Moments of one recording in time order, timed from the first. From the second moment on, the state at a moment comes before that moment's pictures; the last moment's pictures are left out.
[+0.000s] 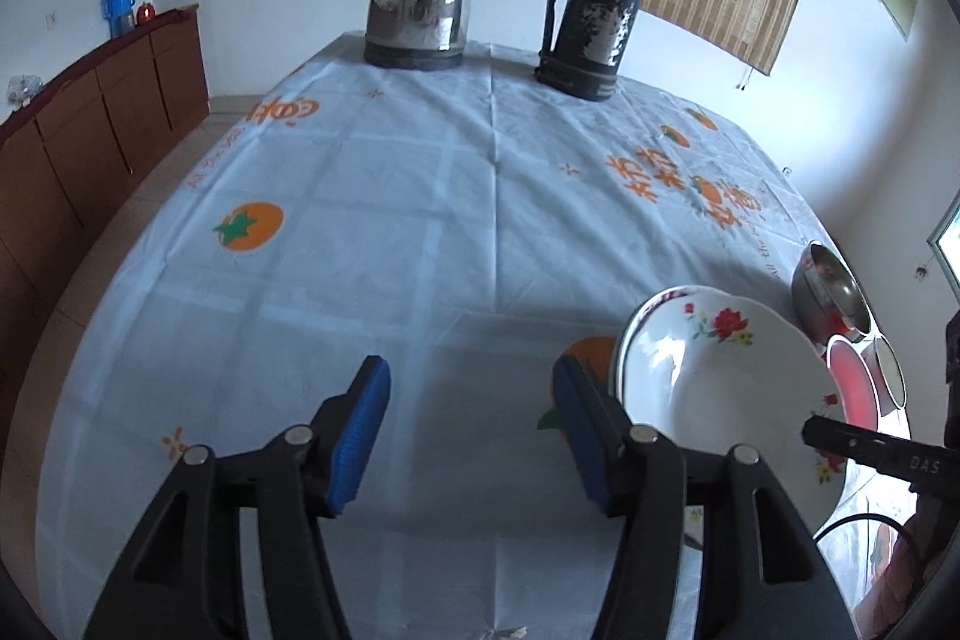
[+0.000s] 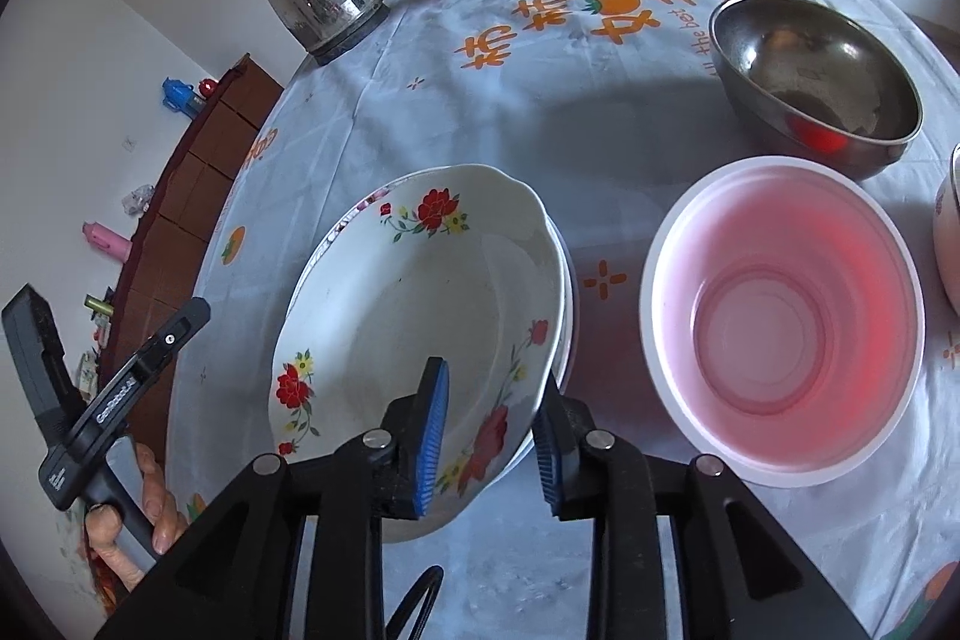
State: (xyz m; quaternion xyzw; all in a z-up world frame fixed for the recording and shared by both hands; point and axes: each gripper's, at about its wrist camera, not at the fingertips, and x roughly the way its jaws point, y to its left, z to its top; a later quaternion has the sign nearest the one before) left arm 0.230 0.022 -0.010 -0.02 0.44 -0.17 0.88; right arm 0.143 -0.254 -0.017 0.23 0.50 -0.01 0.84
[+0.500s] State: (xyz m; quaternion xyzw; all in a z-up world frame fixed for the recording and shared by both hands) left arm 0.224 0.024 -0.004 -0.02 0.42 -0.17 0.89; right arm 0.129 -0.240 0.010 0.11 0.43 -0.06 0.89
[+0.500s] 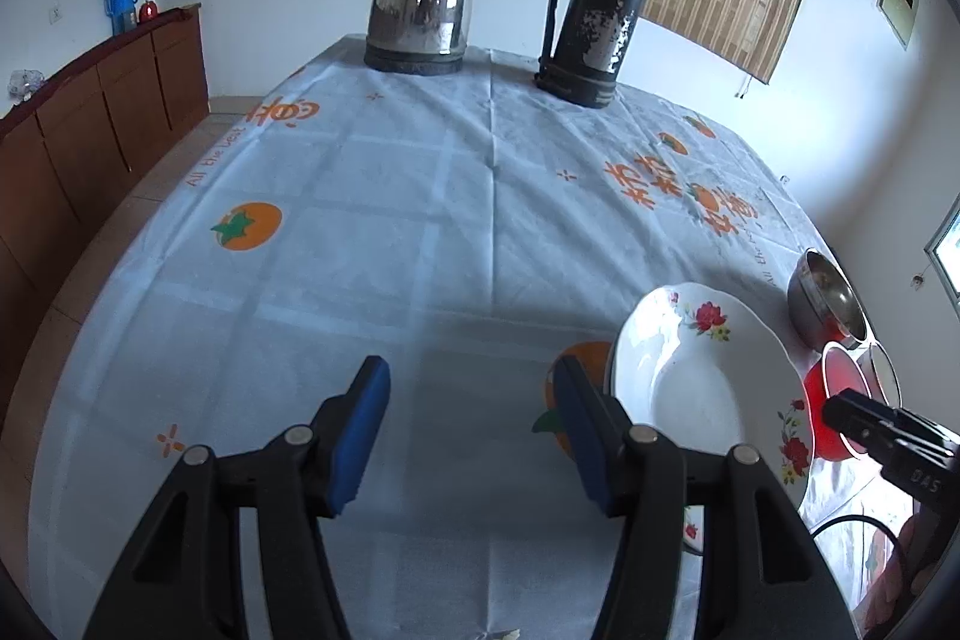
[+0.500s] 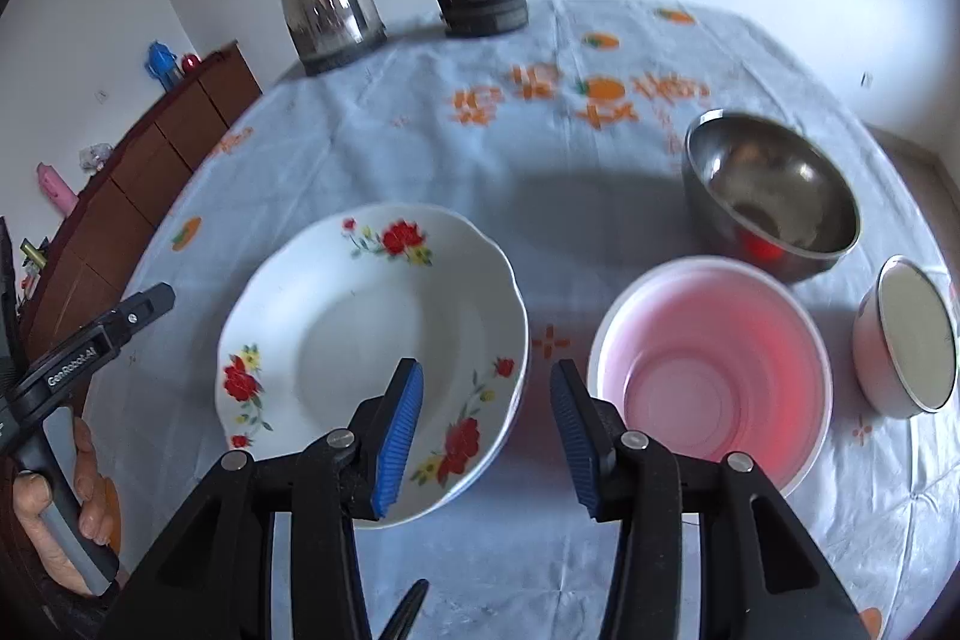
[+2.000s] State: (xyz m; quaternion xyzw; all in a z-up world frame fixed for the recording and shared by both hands) left arm 0.096 -0.079 0.002 0.01 0.40 -0.26 0.88; right arm -0.079 -0.324 0.015 0.17 0.29 -0.18 0.92
